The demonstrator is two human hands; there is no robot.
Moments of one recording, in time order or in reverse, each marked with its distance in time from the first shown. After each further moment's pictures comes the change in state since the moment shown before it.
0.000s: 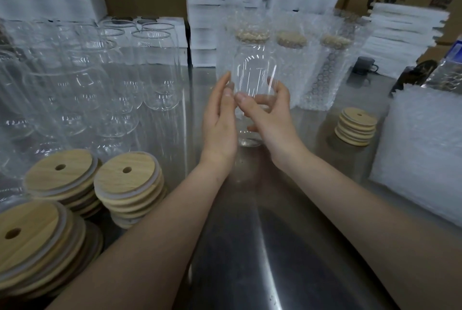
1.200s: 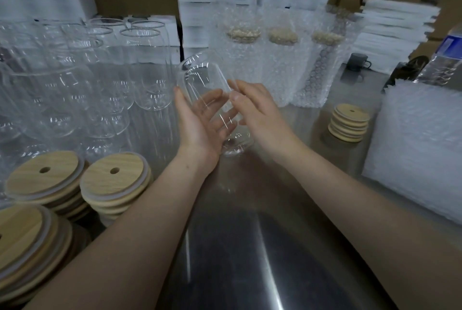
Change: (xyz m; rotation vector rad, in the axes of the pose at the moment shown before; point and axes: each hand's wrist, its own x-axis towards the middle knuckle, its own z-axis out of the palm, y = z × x) left_hand 0.018 -0.006 -0.017 -0.416 0.045 -0.437; right_hand -0.004 -0.012 -0.006 -0.267 -0.184 -0.162
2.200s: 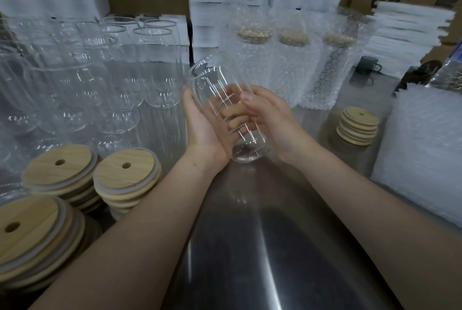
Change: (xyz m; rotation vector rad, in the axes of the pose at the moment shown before) left_hand -0.001 -0.001 0.000 -0.106 -0.103 -0.051; right_hand 0.002 0.000 -0.003 0.387 -0.166 0.137
